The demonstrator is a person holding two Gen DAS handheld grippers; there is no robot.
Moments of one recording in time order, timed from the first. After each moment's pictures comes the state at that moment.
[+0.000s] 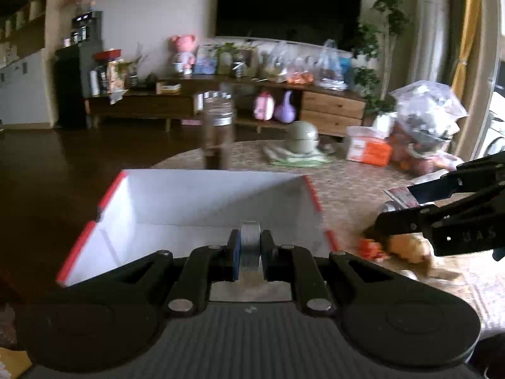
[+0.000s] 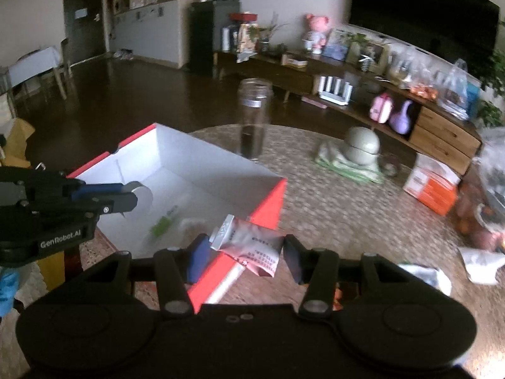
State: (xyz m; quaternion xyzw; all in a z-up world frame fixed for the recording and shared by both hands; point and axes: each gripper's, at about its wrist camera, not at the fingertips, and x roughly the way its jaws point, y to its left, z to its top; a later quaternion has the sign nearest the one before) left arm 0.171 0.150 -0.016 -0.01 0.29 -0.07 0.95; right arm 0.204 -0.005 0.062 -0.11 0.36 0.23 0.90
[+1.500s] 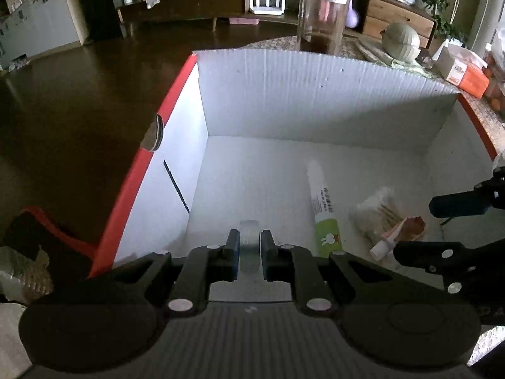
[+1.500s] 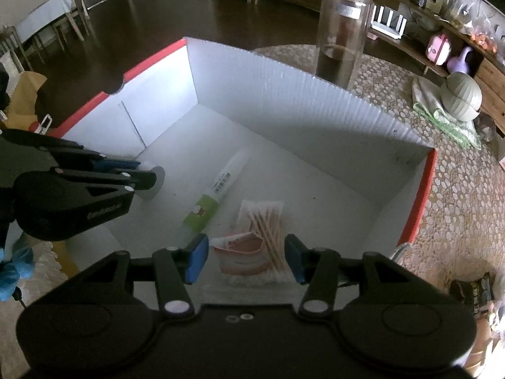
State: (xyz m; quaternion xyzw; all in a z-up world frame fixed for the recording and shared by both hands) left arm 0.263 0.230 -0.095 0.00 0.48 0.01 0.88; right arm 0.276 0.095 -0.021 -0.12 0.49 0.27 0.82
